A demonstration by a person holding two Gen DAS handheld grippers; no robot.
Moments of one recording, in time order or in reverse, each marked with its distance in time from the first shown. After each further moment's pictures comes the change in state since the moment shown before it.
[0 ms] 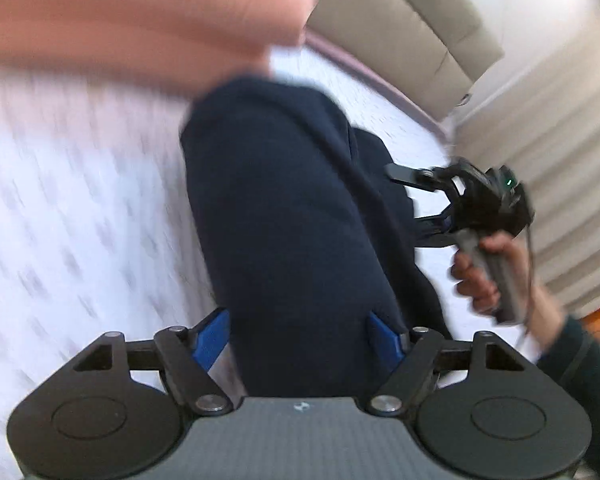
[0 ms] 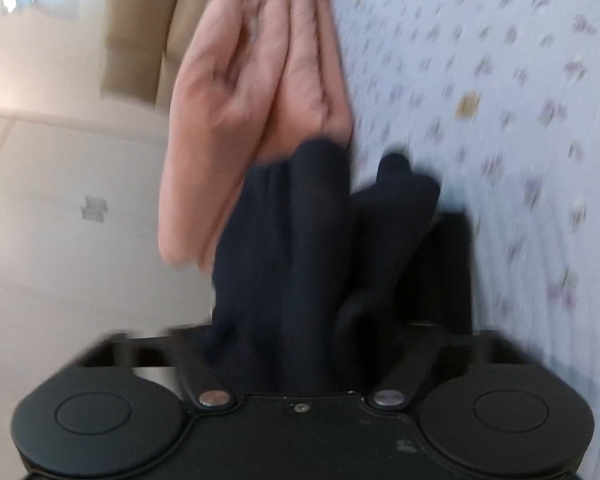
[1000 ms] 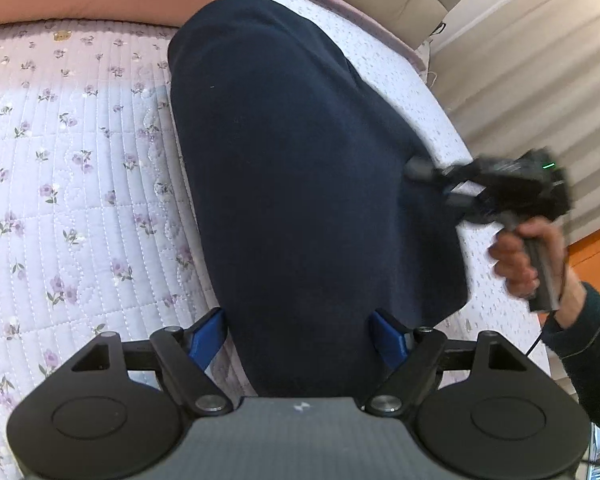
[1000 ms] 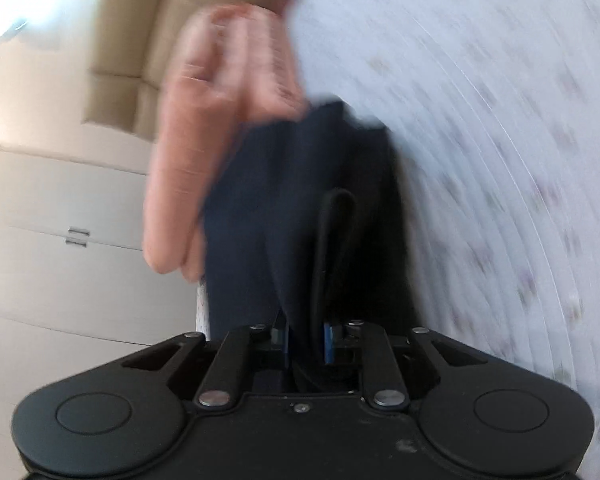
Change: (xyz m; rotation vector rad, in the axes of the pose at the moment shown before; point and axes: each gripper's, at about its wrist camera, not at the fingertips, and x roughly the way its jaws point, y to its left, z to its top) left arm 0.012 0.003 -0.020 0.144 0.177 0.007; right arm -0.068 0.021 -0.100 -0.004 -0.255 -0.048
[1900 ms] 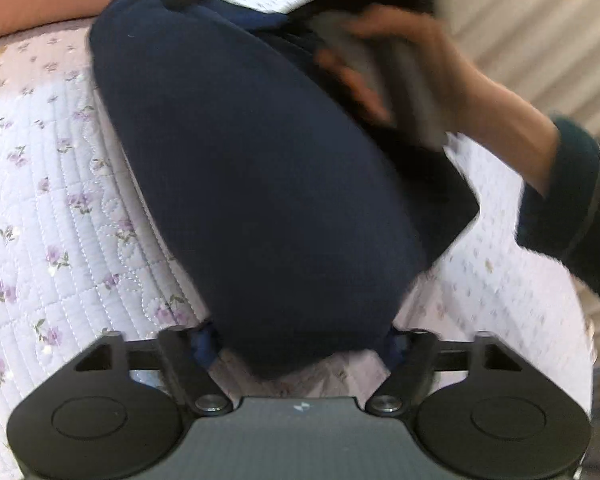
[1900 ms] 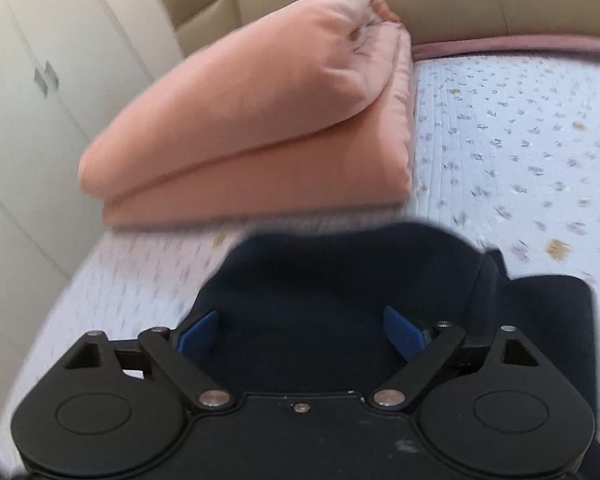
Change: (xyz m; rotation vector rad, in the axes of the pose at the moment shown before) left arm 0.049 -0.034 -0.022 0.186 0.089 0.059; right arm 0.171 0.063 0.045 -0.495 -0.055 -0.288
